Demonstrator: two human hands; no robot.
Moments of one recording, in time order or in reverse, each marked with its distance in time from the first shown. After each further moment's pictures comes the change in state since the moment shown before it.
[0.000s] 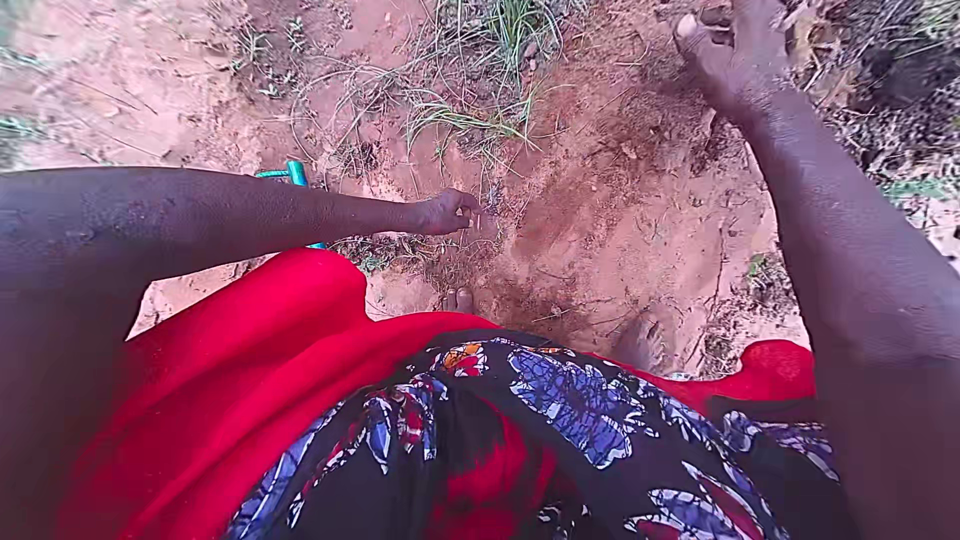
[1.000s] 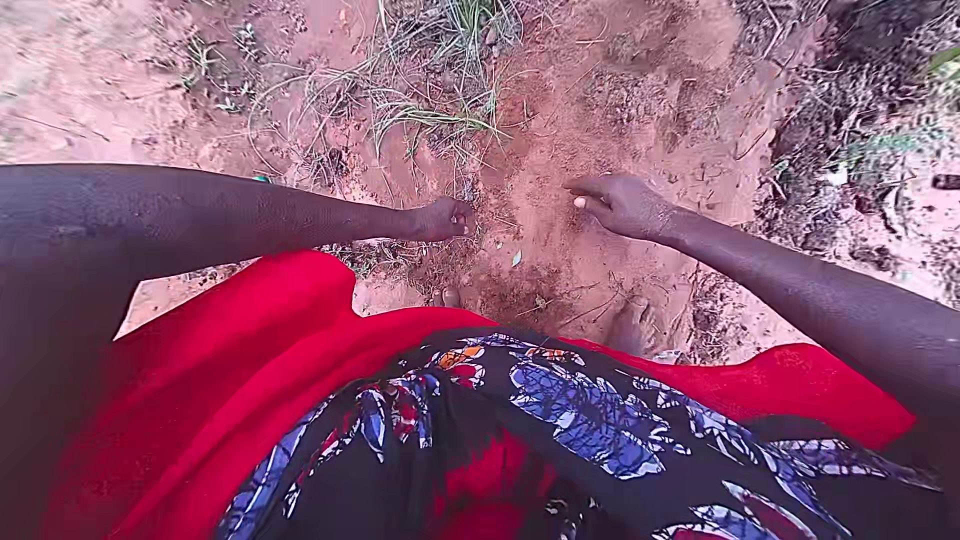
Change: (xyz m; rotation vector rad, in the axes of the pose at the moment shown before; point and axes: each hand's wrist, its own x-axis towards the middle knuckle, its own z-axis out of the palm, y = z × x) left_hand 0.026 0.017 0.020 -0.056 -0.120 0.013; right_hand -0.122 0.017 0.072 0.023 -0.460 -0.247
